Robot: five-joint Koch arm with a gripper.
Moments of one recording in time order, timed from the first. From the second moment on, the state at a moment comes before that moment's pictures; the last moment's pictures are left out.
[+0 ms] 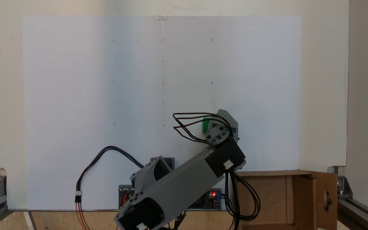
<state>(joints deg) 55.0 101.6 105.4 59.2 -45.2</state>
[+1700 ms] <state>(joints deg) 55.1 102.4 122.5 37.4 -47.0</state>
